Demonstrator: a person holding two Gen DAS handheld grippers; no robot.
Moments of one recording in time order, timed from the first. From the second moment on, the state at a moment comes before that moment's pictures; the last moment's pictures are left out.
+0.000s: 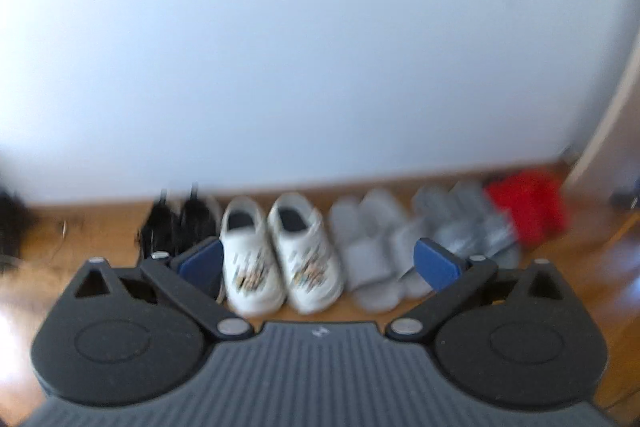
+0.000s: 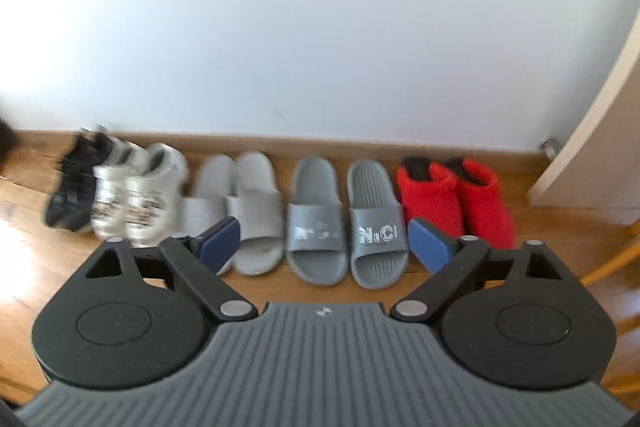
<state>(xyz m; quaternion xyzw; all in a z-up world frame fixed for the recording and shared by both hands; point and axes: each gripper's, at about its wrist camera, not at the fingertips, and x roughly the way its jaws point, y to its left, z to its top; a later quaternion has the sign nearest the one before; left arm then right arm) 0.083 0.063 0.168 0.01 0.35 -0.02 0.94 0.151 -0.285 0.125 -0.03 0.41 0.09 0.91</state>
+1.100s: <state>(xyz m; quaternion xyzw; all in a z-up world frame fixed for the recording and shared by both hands) -0.067 -0.011 0.160 0.02 0.36 0.03 0.93 -0.001 -0.220 0.161 0.03 0.39 0.07 0.92</state>
